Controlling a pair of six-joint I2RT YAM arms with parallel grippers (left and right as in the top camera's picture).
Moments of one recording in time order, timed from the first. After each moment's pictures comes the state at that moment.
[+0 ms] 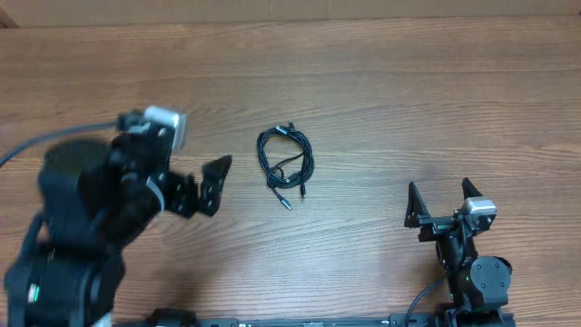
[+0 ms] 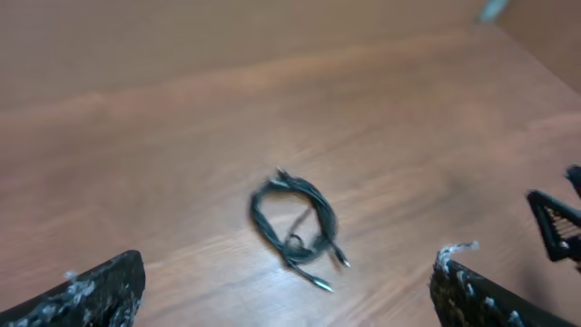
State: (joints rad) left arm -0.12 0.98 1.43 -1.06 0.33 0.03; right arm 0.08 0.01 0.02 -0.03 -0.02 0.10
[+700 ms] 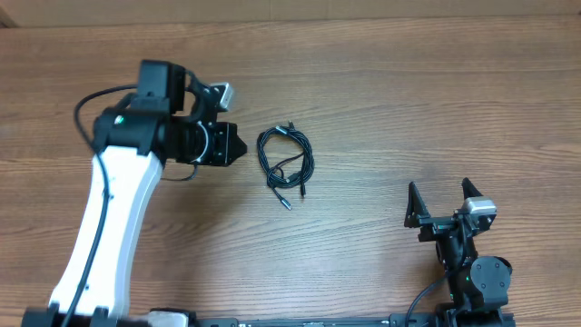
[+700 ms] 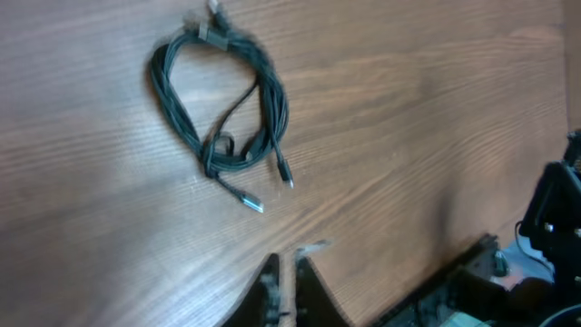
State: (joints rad) left arm -0.12 1.50 1.44 -1.16 0.54 -0.07; right arm 0.08 0.01 0.02 -0.03 -0.02 0.10
